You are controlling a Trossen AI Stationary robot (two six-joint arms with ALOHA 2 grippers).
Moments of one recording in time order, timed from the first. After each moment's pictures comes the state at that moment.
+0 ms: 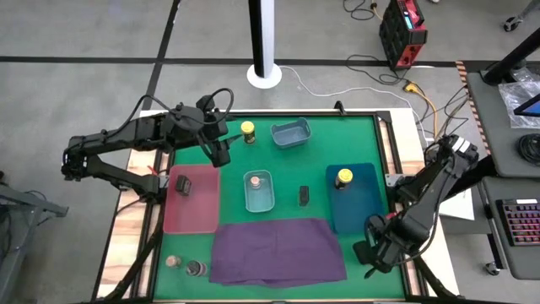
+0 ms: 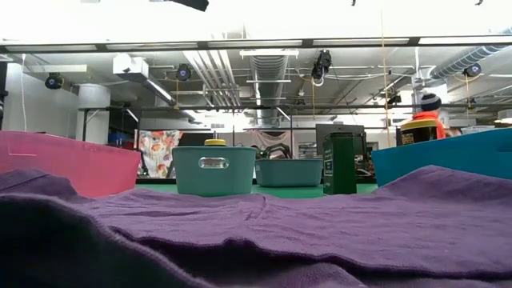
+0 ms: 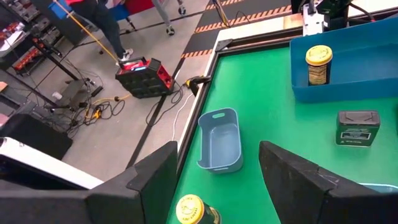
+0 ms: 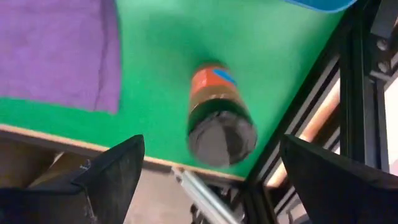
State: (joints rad) left arm 0.11 1.18 1.38 -0.68 -0.38 0.26; right arm 0.87 1.42 1.13 -1.15 -0.19 2.16
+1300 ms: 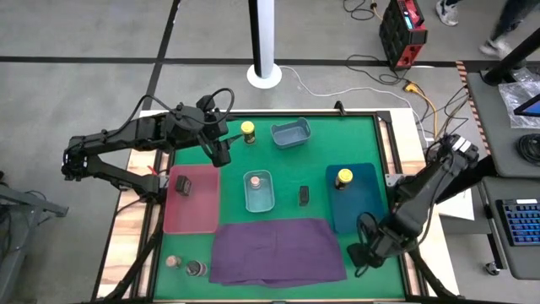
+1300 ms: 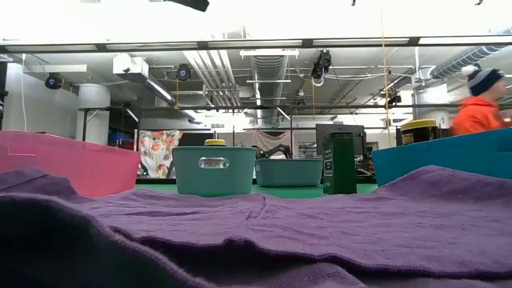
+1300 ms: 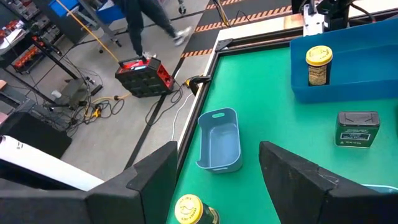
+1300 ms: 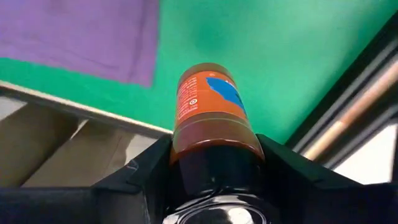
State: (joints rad) left arm 0.12 1.18 1.38 -0.68 -0.38 0.25; right arm 0.79 1.42 1.14 -1.05 -0.26 2.06
